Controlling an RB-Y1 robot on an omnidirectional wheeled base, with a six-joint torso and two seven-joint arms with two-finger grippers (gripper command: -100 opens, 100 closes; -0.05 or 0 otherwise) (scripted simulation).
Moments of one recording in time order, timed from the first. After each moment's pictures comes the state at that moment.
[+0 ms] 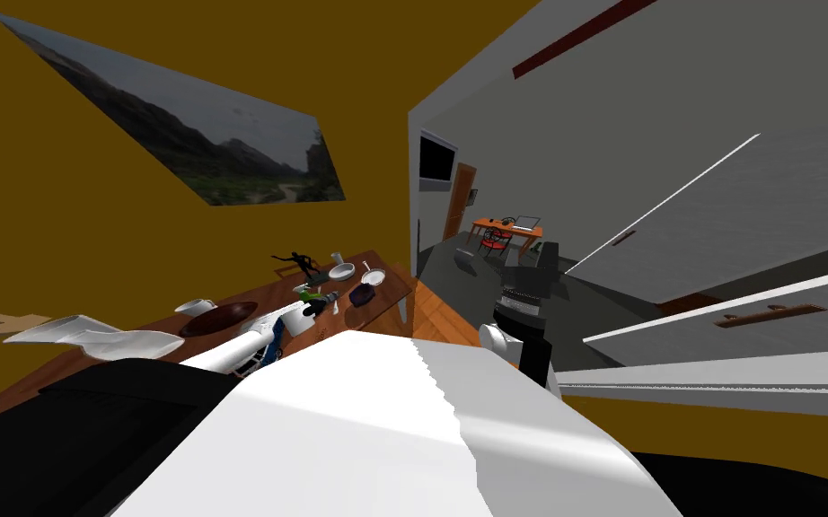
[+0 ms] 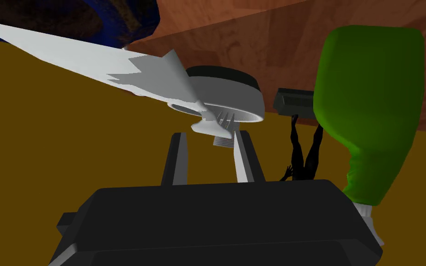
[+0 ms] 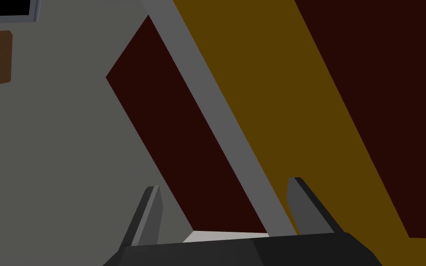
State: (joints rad) left arm 0.26 1.09 -0.30 -1.49 -0.01 0.39 0.01; right arm 0.46 0.04 -0.03 -2.39 -0.07 -0.48 0.03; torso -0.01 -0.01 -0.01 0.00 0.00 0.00
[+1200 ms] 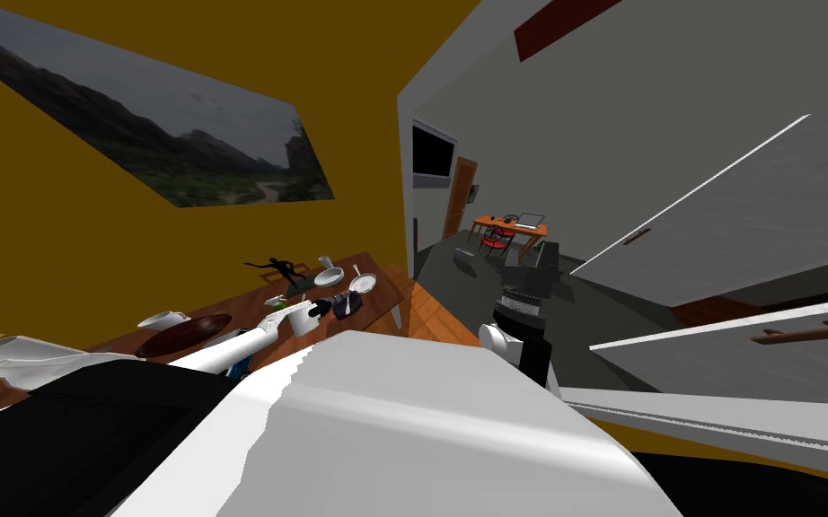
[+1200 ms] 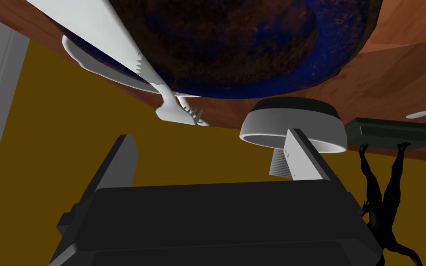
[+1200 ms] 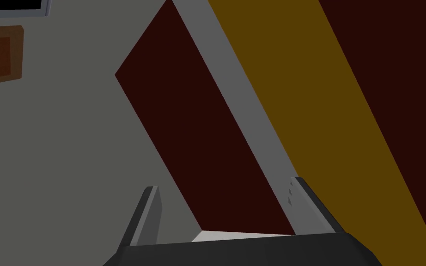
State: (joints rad) left arm 0.22 1.14 -0.42 -1.56 0.03 0.40 0.05; right arm 0.46 0.04 -0.03 -2.39 -0.07 -0.48 0.03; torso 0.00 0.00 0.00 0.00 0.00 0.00
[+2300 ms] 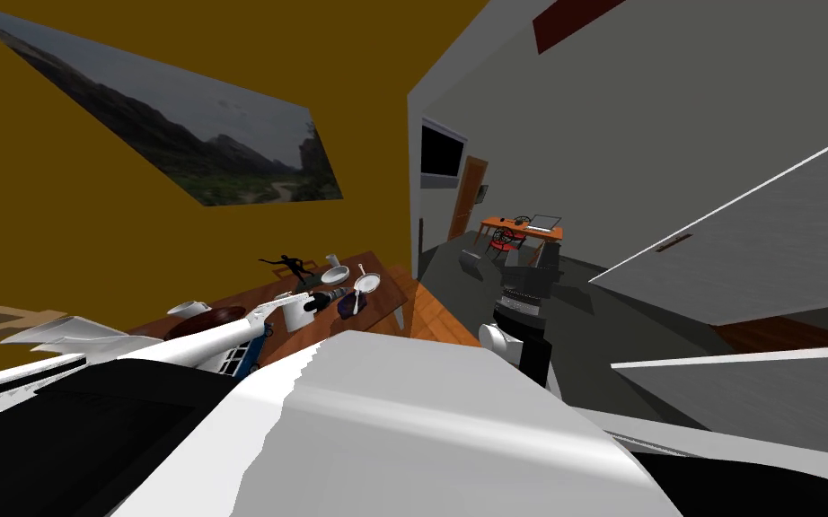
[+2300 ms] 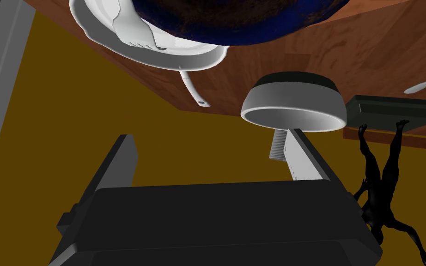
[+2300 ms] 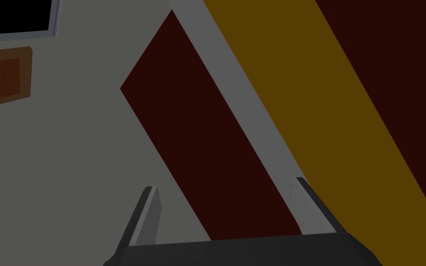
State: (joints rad) left arm 0.24 1.33 -0.43 -1.78 0.10 0.49 0.11; right arm 0.46 0.04 -0.03 -2.39 -0.07 -0.48 0.03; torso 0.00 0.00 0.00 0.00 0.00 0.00
